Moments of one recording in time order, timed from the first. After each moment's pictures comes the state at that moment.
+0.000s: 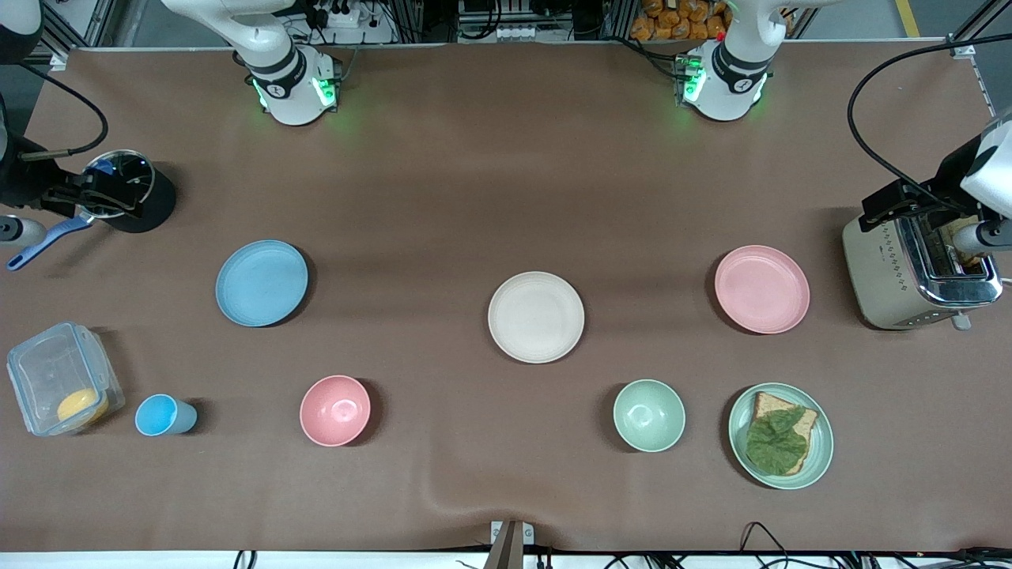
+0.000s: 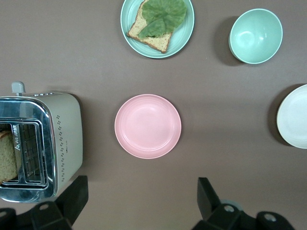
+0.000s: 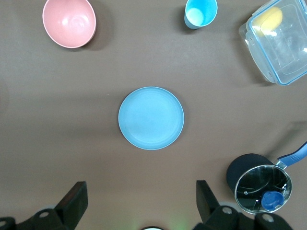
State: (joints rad) left arm -0.03 0.03 0.00 -1.60 -0.01 1.61 -0.07; right arm 0.07 0.04 -0.10 -1.54 0.01 1.47 -0.01
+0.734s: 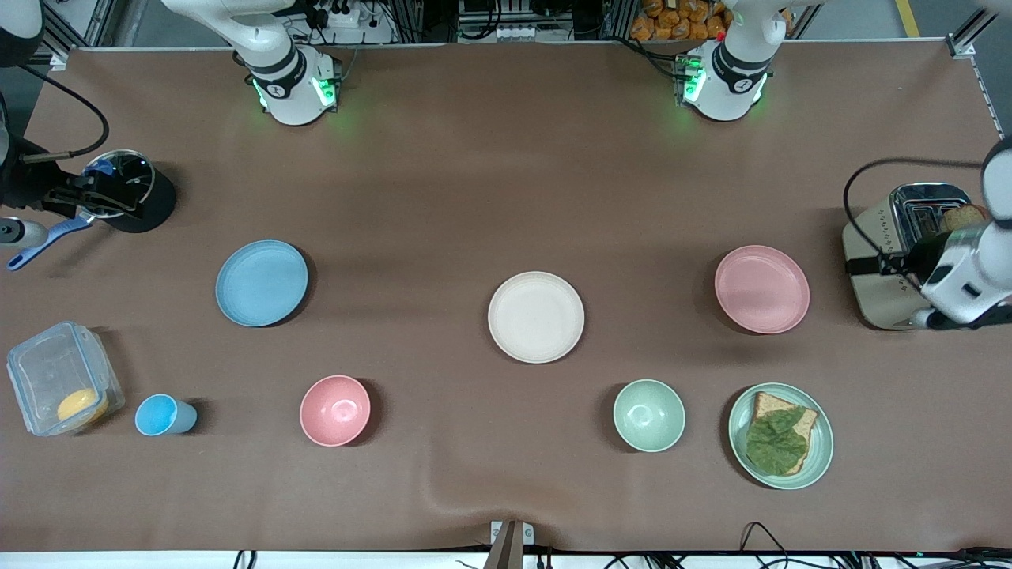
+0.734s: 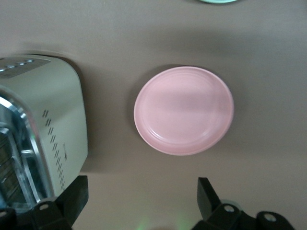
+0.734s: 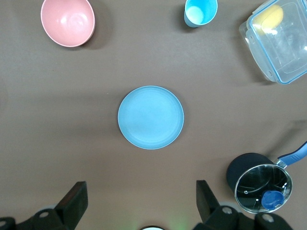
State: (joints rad) left arm 0.13 0.36 0.01 -1.63 0.00 1.66 0.04; right arm 0.07 0.05 -0.10 -1.54 0.01 1.47 -0.01
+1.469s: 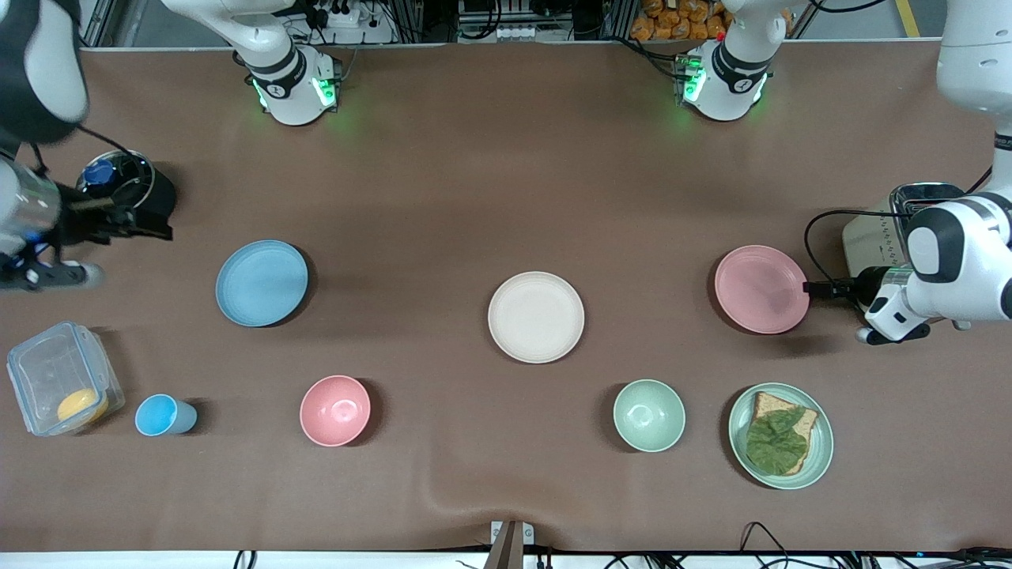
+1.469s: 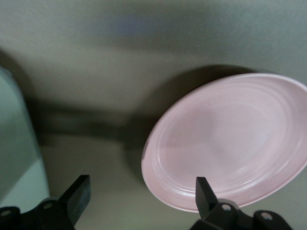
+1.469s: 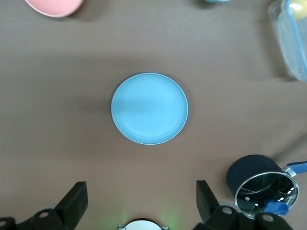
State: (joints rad) left arm 0.22 0.52 0.01 -1.85 -0.09 1.96 0.14; right arm 0.06 0.20 -0.10 -1.55 0.01 1.48 -0.09
